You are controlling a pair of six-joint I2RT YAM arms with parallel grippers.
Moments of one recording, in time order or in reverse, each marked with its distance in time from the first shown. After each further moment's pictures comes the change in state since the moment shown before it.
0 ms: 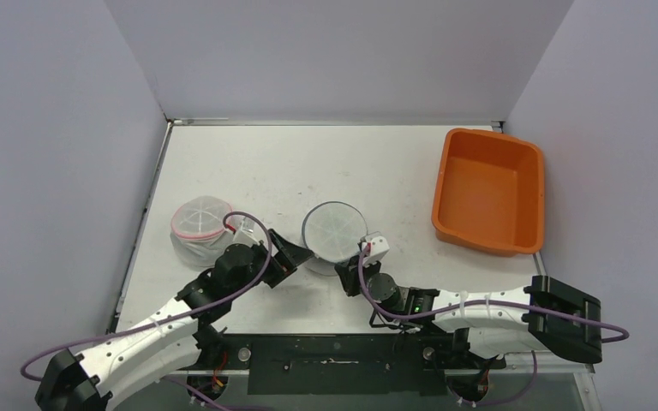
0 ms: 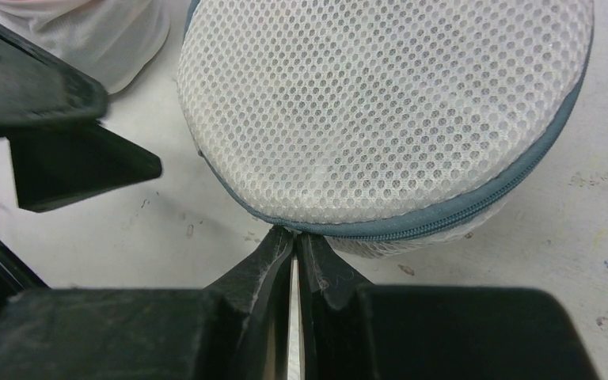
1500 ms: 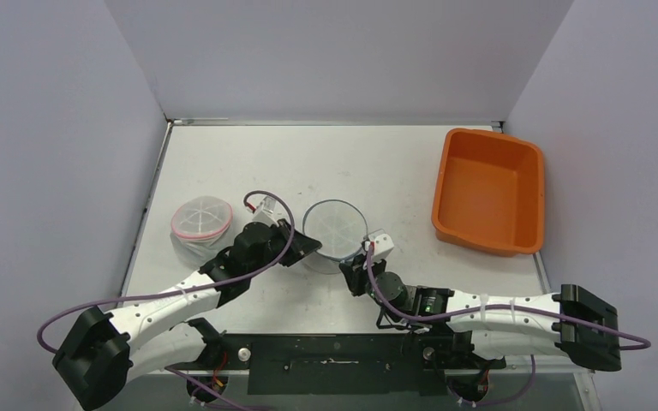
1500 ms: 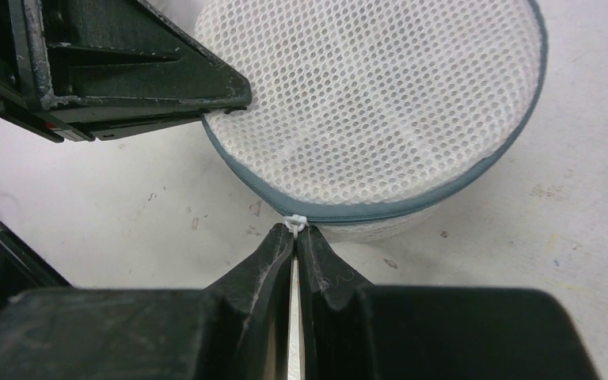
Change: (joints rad) left arm -0.011 0.356 0.145 0.199 0.027 0.103; right arm 0.026 -0.115 0.064 -0.189 -0.001 -0.055
